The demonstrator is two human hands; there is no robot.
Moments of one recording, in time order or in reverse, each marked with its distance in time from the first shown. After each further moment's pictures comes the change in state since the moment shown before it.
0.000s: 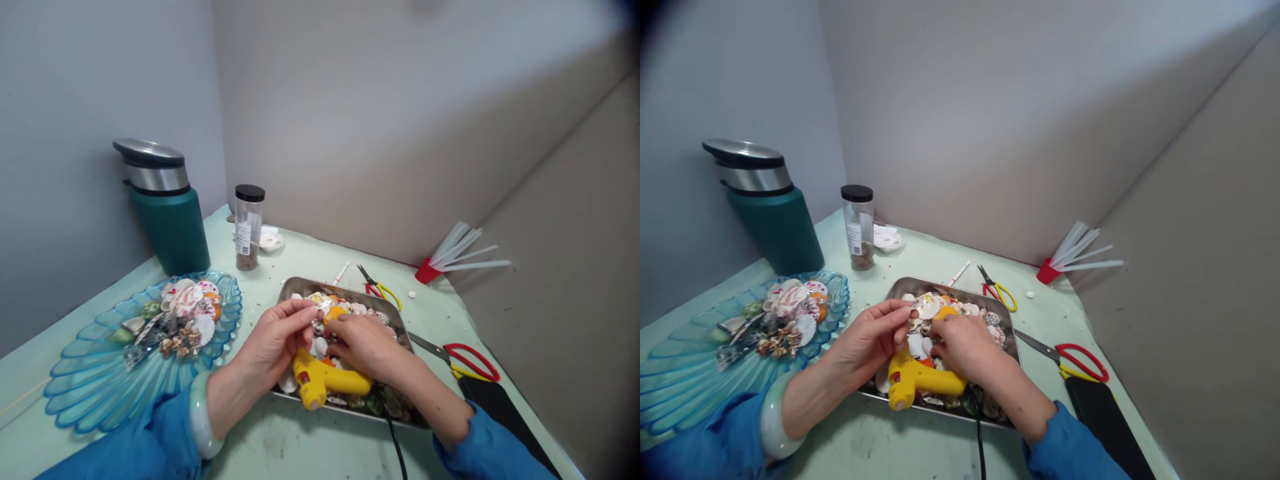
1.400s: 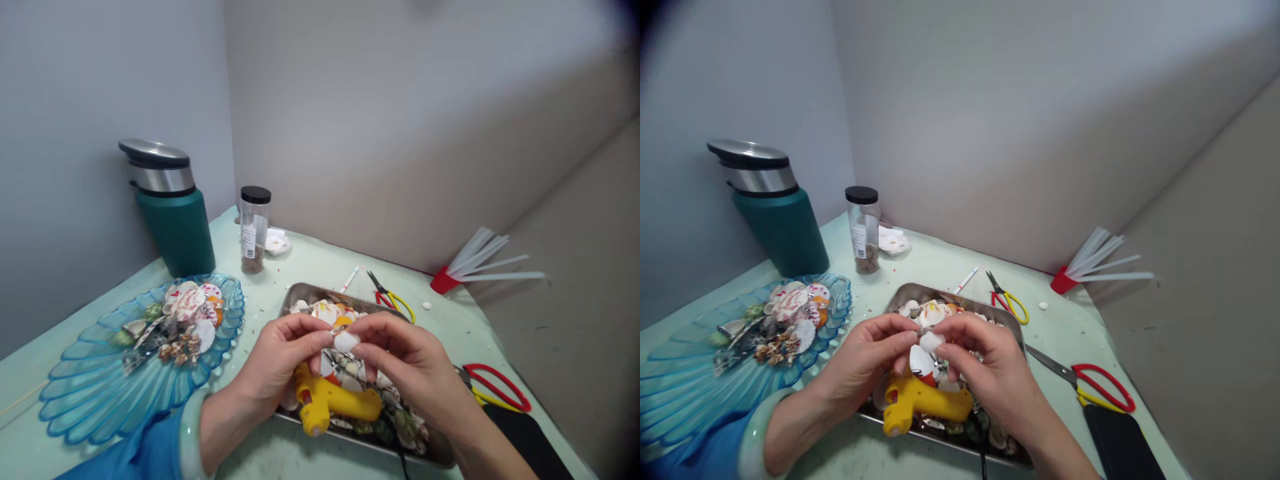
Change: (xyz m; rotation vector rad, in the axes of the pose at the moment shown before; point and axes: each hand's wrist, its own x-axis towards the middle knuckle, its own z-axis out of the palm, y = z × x) left_hand -0.008 -0.006 0.006 0.239 0.039 0.028; right_hand -0.031 0.001 -0.016 1.158 0.320 -0.061
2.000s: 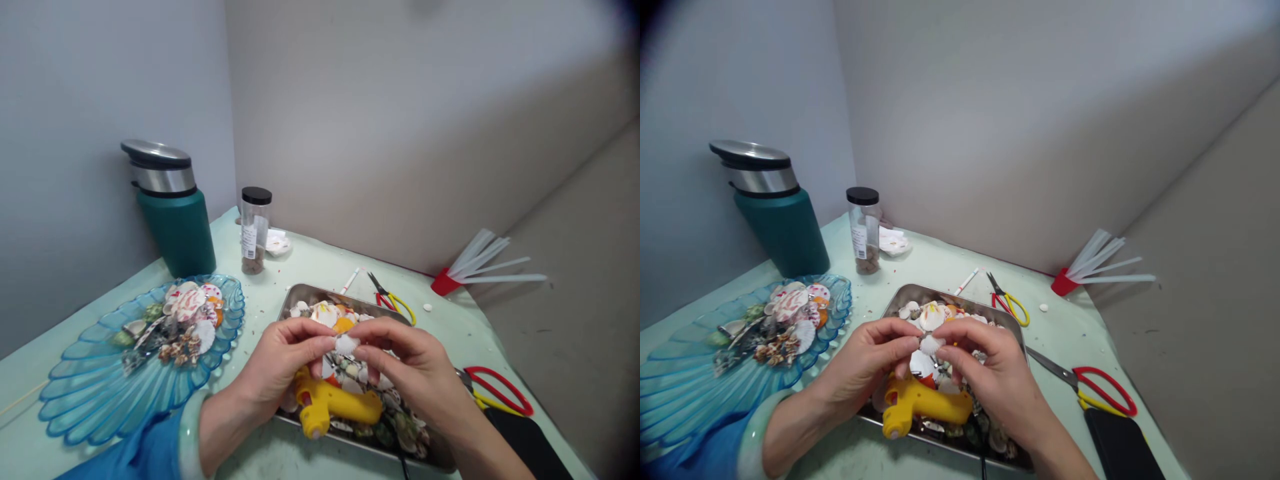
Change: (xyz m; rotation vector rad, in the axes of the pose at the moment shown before) left_hand 0.001 -0.002 -0.003 0.060 -0.001 -0.015; right_hand 0.001 -0.003 0.000 -0.028 0.033 -0.019
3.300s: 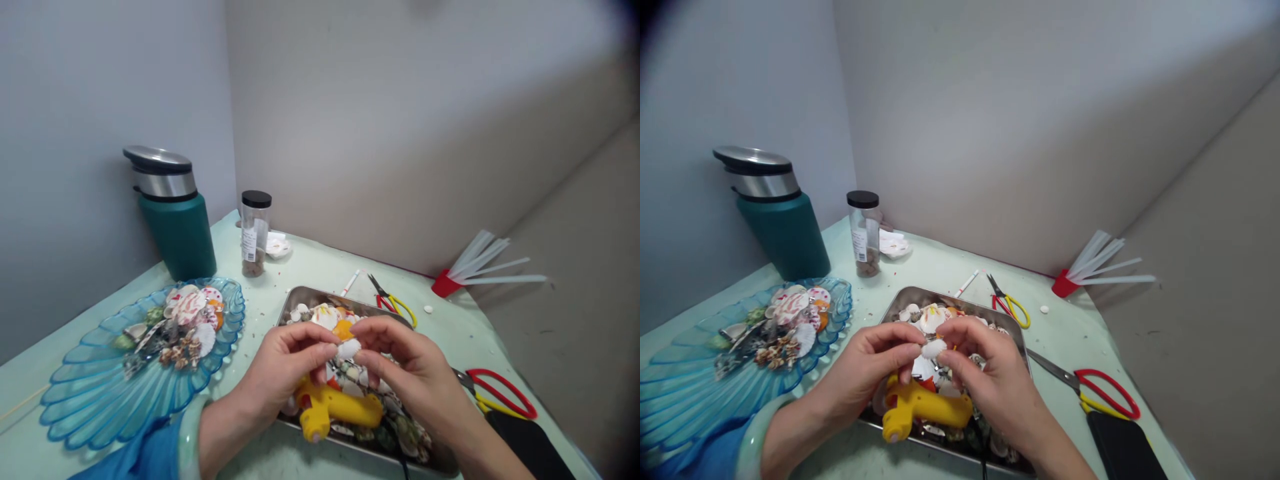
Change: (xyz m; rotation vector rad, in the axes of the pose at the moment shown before) left_hand -0.005 0.009 0.006 0.110 0.002 0.039; right_hand -0.003 0.004 -0.001 -0.082 -0.018 0.013
